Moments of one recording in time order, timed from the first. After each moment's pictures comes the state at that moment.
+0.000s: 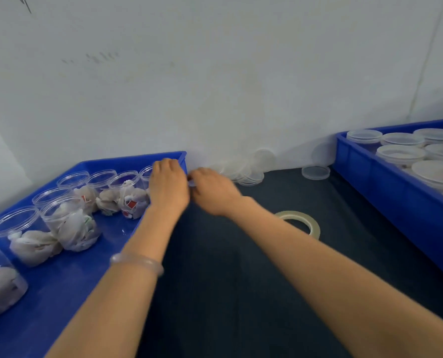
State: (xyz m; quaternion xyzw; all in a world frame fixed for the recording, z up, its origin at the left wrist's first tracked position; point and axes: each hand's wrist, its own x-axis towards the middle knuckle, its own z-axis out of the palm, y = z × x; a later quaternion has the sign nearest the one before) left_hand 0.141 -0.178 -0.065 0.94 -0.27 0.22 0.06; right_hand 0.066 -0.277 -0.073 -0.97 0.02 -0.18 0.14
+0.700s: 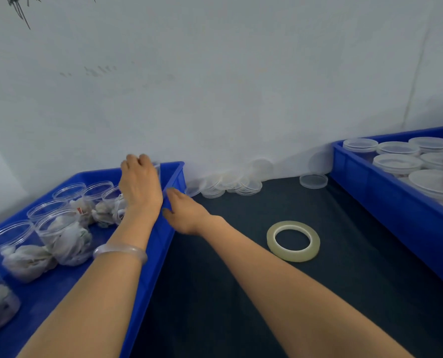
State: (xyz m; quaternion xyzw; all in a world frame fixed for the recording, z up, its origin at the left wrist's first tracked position) left_hand 0.172 -0.161 -0.044 0.92 -0.17 0.34 0.11; right_hand 0.103 -0.240 -0.091 -0.93 0.01 -0.10 0.34
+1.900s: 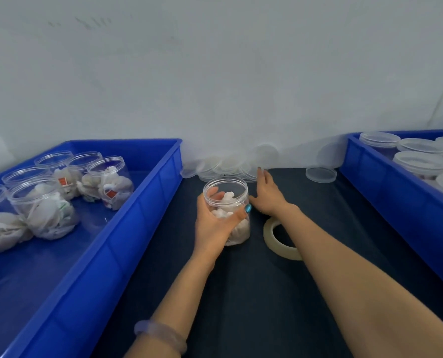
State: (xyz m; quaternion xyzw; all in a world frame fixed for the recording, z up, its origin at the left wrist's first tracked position) left_hand 0.071 -0.236 -0.176 0.70 -0.22 -0.04 0.68; right_hand 0.081 -0.430 -0.172 -0.94 0.22 -0.10 0.25
